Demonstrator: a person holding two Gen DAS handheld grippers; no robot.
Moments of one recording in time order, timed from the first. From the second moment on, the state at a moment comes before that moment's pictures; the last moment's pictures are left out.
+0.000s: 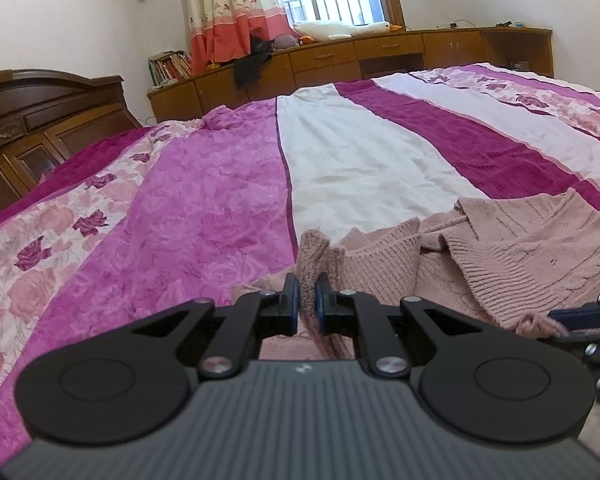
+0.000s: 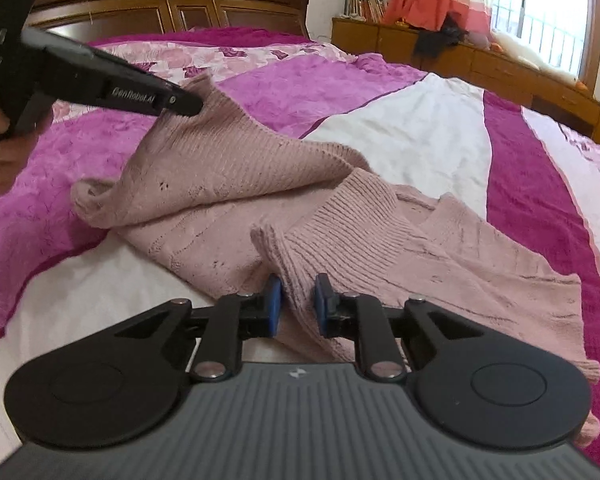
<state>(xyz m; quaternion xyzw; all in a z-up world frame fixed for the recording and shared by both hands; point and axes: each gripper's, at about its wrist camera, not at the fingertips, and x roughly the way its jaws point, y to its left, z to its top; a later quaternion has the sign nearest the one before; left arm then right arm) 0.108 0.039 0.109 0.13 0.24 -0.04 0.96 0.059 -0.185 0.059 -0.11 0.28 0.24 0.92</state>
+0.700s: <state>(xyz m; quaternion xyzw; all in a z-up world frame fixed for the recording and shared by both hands) 0.198 0.065 0.088 0.21 0.24 0.03 0.95 0.192 -0.316 0.080 -0.13 0.24 0.03 0.96</state>
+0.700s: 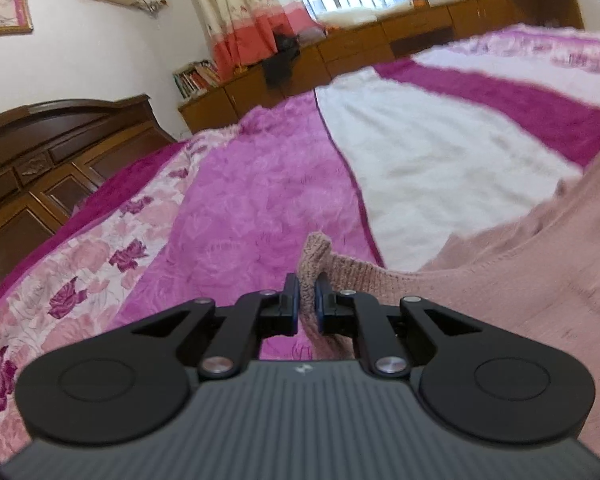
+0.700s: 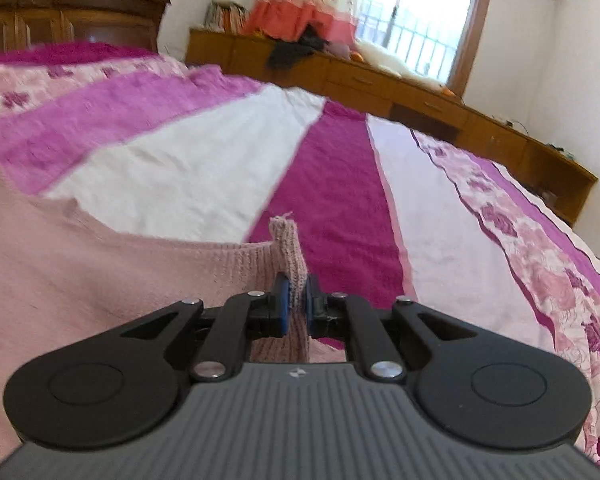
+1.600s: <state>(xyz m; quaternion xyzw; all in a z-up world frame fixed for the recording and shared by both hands) 0.165 0.129 0.099 0.08 0.31 0.01 0.95 0.126 -0.373 0.082 0.07 0.30 0.04 0.95</state>
